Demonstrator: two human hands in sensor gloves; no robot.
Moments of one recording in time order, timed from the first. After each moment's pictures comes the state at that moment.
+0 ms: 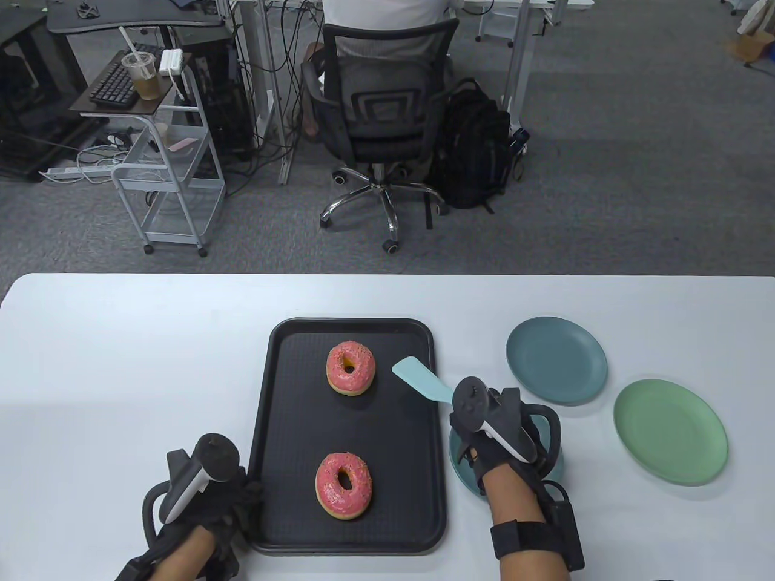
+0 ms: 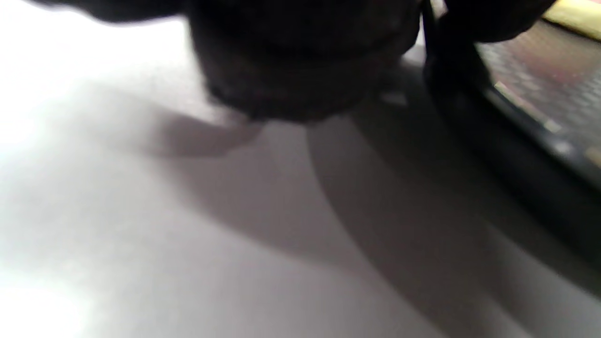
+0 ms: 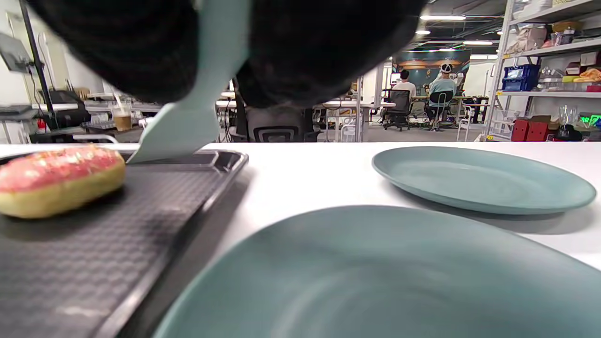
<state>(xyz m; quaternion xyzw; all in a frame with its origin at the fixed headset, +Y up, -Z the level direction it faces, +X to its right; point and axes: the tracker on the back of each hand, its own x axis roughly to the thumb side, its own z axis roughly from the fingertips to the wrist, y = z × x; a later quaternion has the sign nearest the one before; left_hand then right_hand) -0.275 -0.768 -0.292 -0.22 0.13 0.13 0.96 0.130 -0.681 -0.363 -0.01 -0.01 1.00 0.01</state>
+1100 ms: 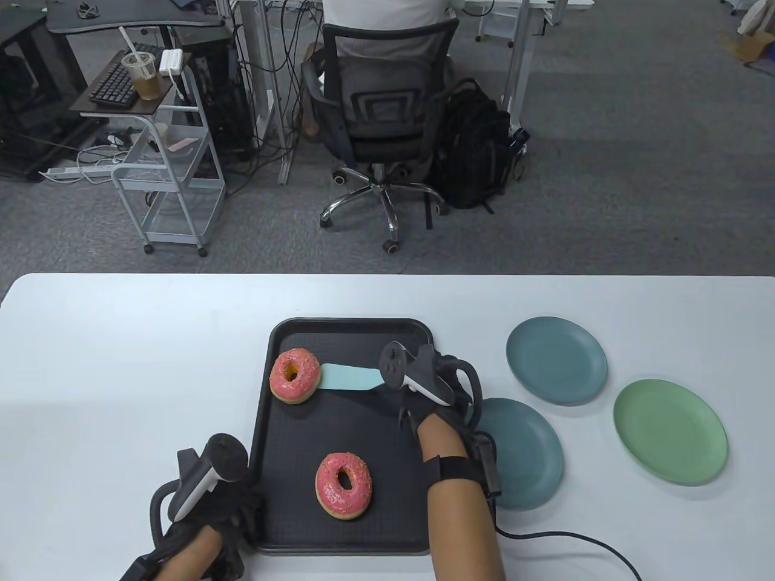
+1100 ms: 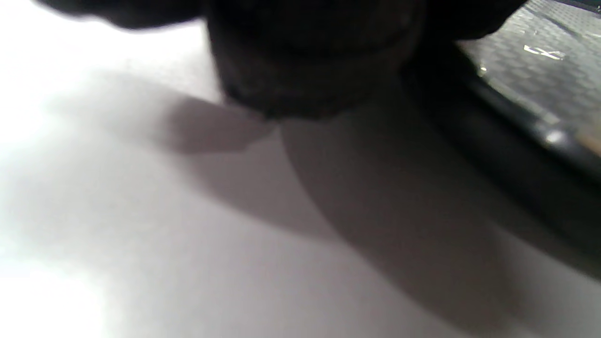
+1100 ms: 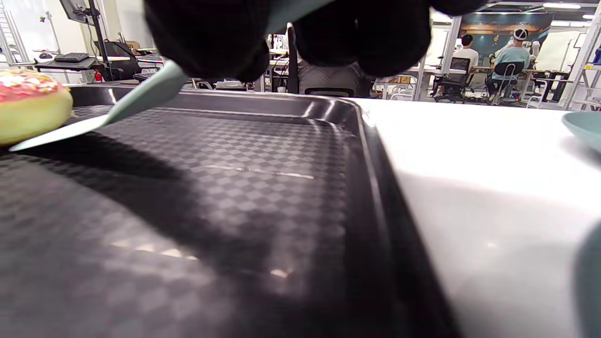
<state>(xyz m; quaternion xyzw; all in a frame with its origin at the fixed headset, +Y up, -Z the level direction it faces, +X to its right) -0.266 -0.769 -0.293 -0.23 0.12 0.12 0.96 0.034 -0.717 -0.438 0.06 0.04 1.00 0.00</state>
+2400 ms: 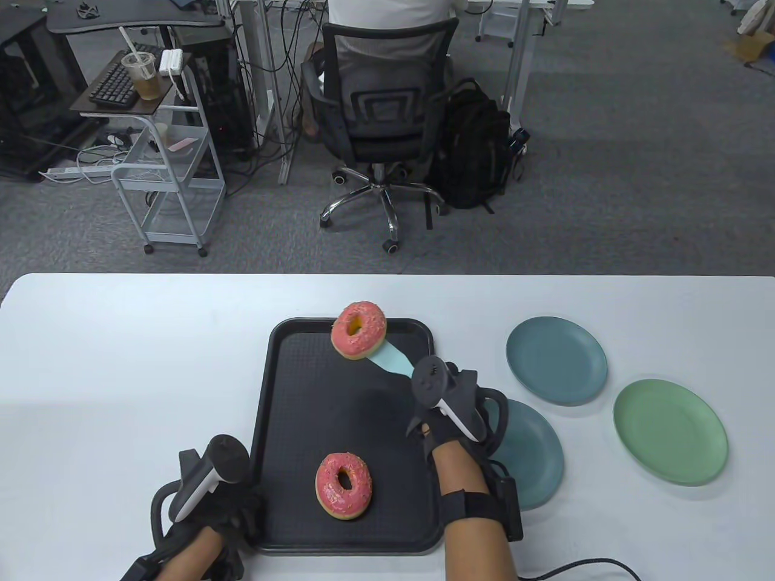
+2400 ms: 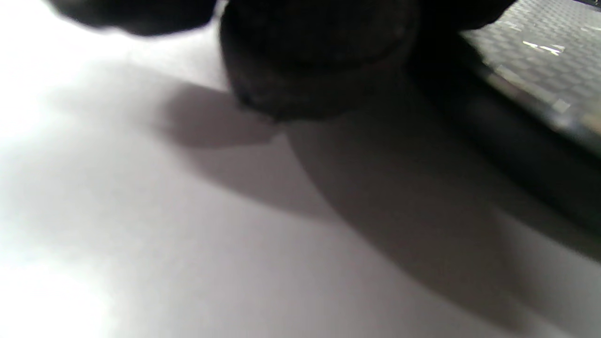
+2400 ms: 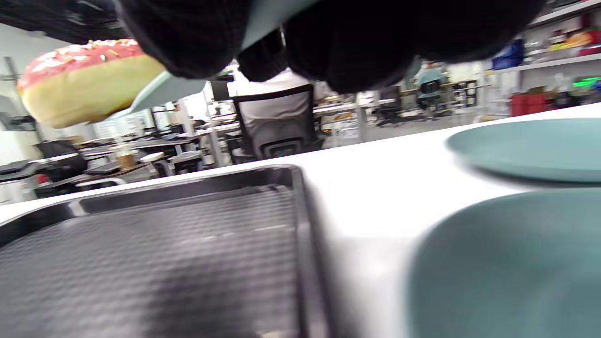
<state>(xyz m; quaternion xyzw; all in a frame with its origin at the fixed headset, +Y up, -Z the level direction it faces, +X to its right) -0.265 -0.770 -0.293 -0.23 0.11 0.12 0.96 0.097 -0.684 -0.384 -0.06 -0.05 0.99 0.10</state>
